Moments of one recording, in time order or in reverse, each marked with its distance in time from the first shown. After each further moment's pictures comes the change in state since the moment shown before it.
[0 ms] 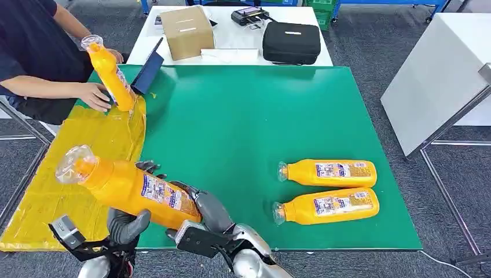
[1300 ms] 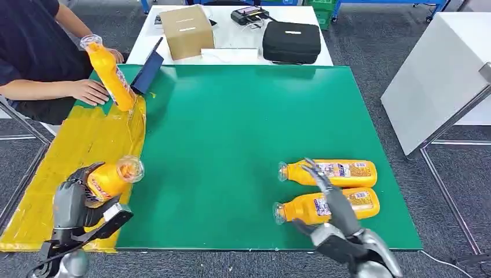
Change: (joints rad) left arm -0.102 0.184 0.286 0.264 -1.243 0.992 0.108; right arm 0.375 -0.528 -0.510 -0.680 -0.063 0.058 -0.039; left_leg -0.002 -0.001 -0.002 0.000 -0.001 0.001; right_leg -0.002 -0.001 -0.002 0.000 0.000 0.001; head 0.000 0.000
